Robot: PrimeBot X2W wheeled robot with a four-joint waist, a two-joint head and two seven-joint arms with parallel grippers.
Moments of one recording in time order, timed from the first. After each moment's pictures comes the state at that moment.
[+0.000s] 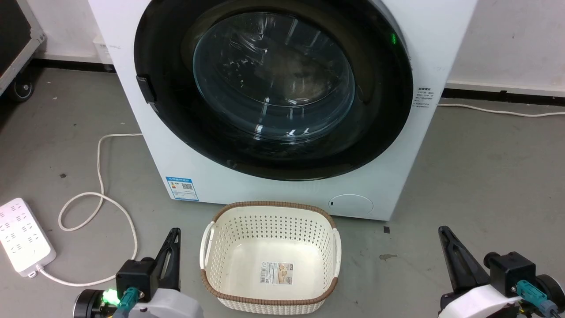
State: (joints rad) left arm 0.03 0.07 -0.03 0.02 -0.04 -0.02 -0.07; right arm 0.03 -0.06 -0.02 0.03 0.04 0.13 -0.07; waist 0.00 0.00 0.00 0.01
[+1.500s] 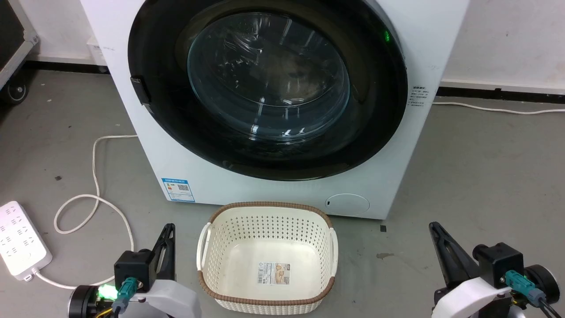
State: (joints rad) left arm 0.02 0.05 0.00 0.00 0.00 0.00 0.00; right arm 0.01 -0.06 0.00 0.01 0.01 0.13 0.00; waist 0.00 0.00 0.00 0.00
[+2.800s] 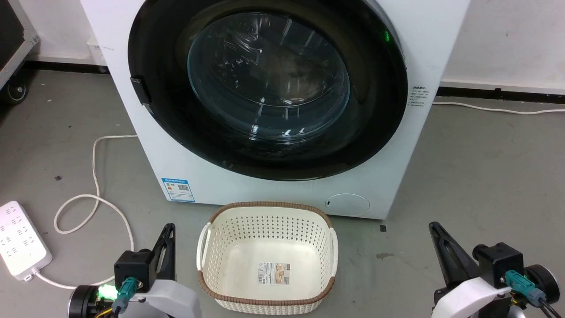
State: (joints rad) left arm 0.01 0.05 0.00 0.00 0.00 0.00 0.00; right arm 0.01 -0.05 0.00 0.01 0.01 0.13 0.00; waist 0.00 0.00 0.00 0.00
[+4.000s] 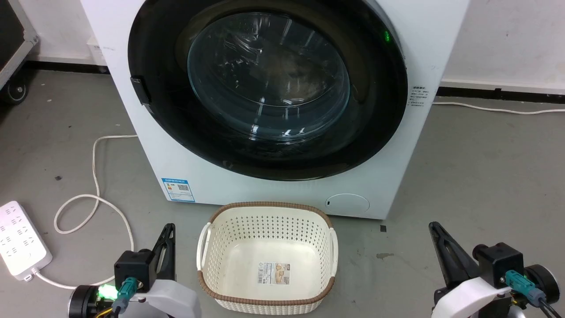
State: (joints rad) left arm 0.01 0.05 0.00 0.00 0.00 0.00 0.00; right arm 0.01 -0.05 0.00 0.01 0.01 0.13 0.00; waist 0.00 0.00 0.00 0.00
